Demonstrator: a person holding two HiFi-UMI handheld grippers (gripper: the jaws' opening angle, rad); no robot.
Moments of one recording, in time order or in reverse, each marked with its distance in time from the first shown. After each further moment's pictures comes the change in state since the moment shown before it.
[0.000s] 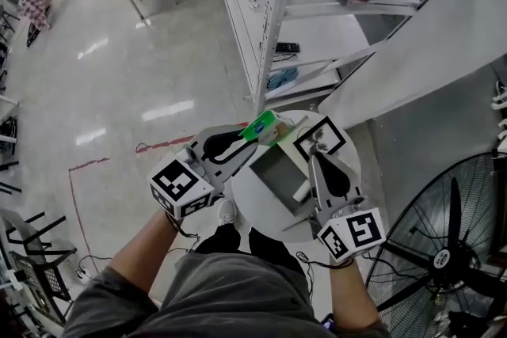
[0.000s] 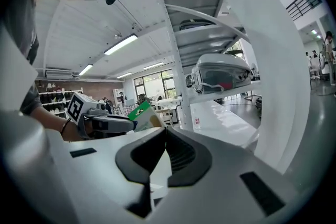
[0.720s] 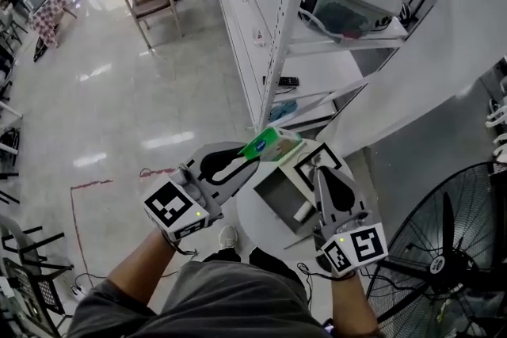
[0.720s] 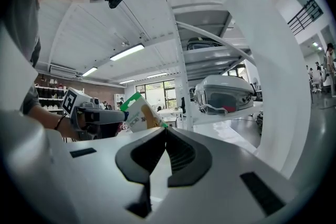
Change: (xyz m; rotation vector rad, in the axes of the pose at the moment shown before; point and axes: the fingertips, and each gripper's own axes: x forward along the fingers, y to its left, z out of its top) left arm -0.052 -0.029 0.090 0.102 -0.141 -0.004; right arm -0.021 0.029 0.066 -0.078 -0.121 -0.006
